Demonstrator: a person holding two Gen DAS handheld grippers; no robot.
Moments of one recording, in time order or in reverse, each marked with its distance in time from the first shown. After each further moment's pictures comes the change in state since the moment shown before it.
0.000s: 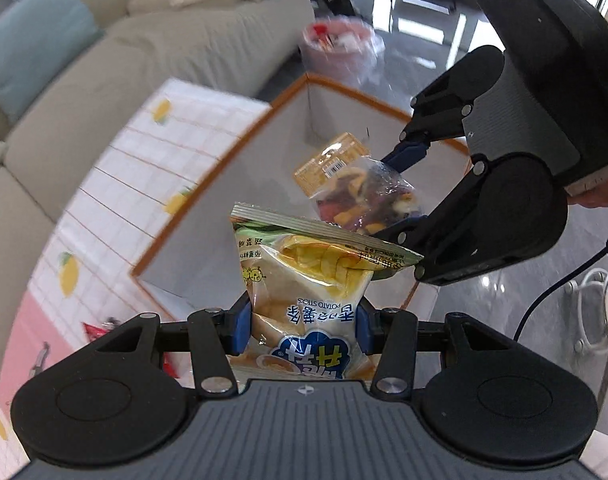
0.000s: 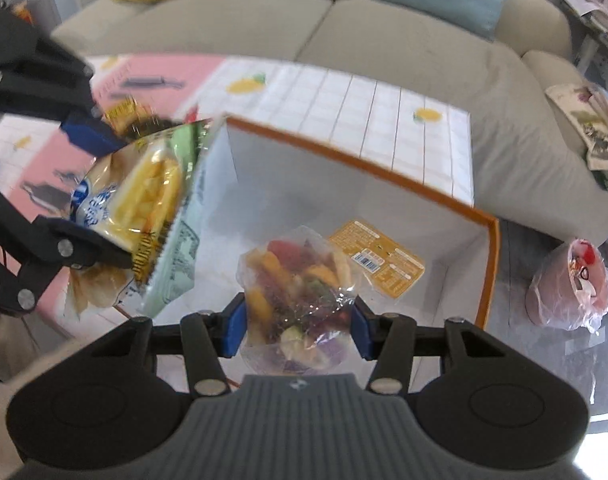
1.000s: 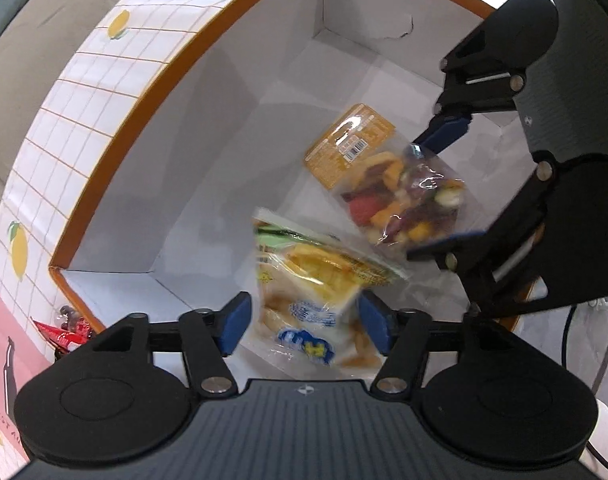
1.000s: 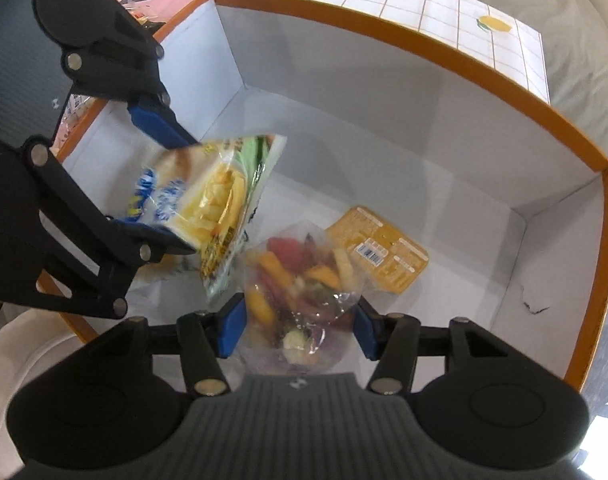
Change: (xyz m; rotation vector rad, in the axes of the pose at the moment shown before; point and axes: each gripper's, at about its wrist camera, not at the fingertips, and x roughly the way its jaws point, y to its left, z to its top) left arm 0.125 0.023 0.015 0.030 0.243 -0.018; right arm 0.097 -0.019 -0.002 -0.017 0.238 0.138
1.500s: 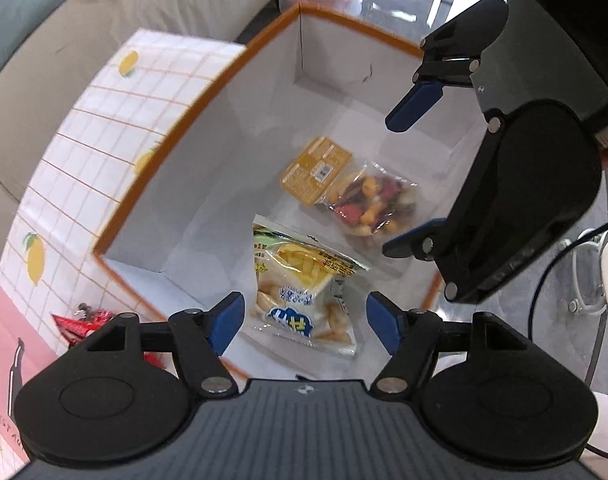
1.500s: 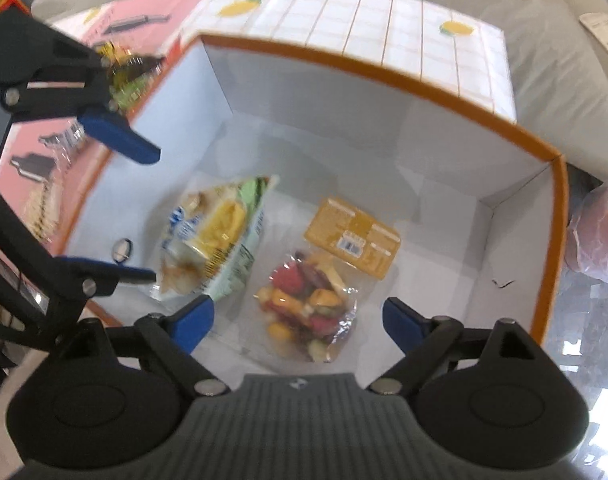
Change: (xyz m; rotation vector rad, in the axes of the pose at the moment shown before) left arm -0.075 -0.006 -0.038 0.018 -0.134 -0.040; right arm -0.042 0.003 0.002 0.092 -0.044 -0.038
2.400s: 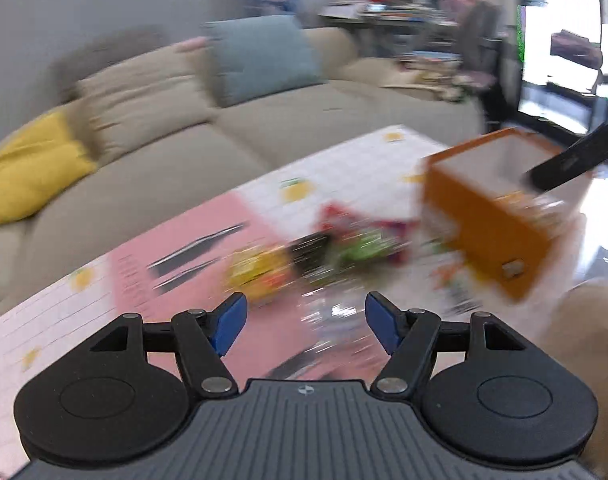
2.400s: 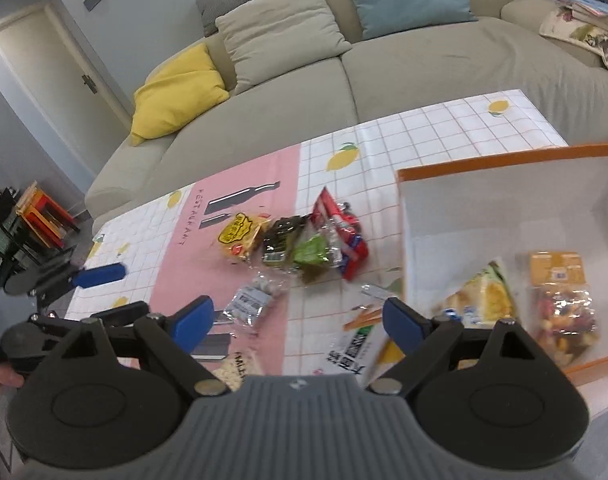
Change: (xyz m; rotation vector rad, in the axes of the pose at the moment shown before) left arm -0.101 0.090 -0.339 -0.451 -0.543 0.414; right arm -0.041 0.183 -0.005 0.351 -0.491 0.173
